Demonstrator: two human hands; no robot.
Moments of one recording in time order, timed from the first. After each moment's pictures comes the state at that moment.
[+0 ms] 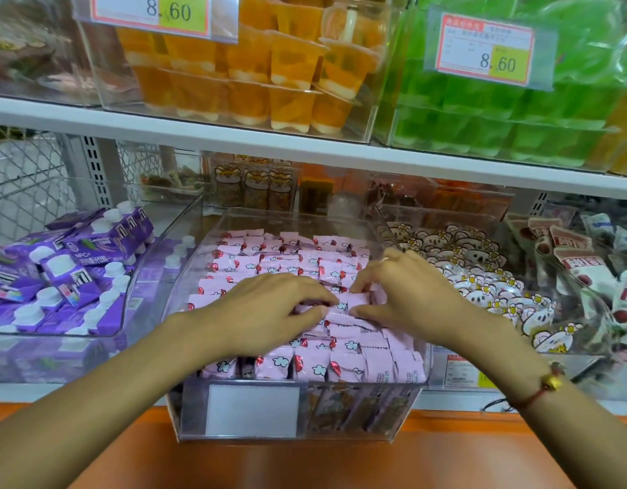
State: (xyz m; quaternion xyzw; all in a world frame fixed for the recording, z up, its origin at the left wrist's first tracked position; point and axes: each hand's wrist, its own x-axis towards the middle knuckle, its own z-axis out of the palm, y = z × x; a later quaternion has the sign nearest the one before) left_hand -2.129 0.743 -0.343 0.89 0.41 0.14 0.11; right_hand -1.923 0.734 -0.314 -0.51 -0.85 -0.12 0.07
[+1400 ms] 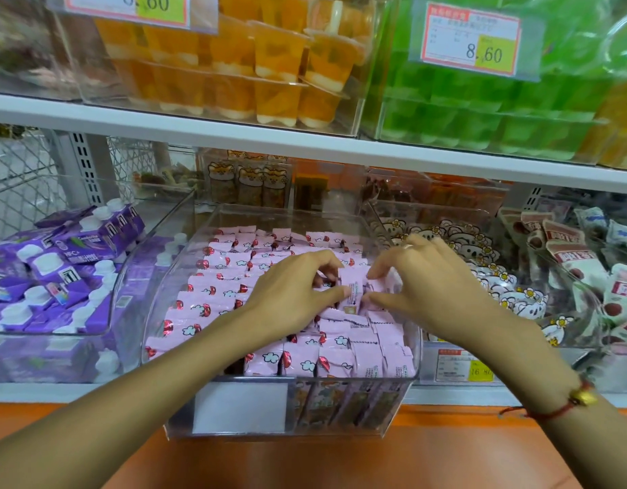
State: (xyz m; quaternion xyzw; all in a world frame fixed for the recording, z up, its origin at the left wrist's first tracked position) left_hand -2.085 0.749 -0.345 0.80 0.47 0.31 0.20; right_hand -1.906 0.720 -0.304 -0.56 -0.80 -0.16 0.13
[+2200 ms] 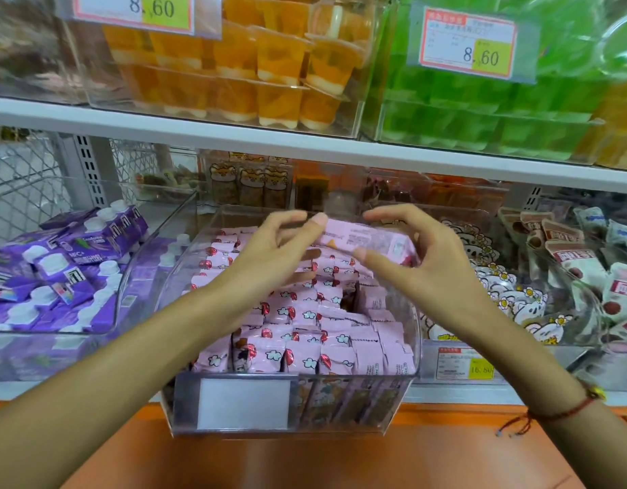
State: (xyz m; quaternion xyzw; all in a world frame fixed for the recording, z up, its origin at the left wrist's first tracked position) left_hand -2.106 0.738 -0.313 0.58 0.43 0.47 0.51; right_hand -1.917 0.709 -0.296 -0.44 -0.75 0.15 0.47
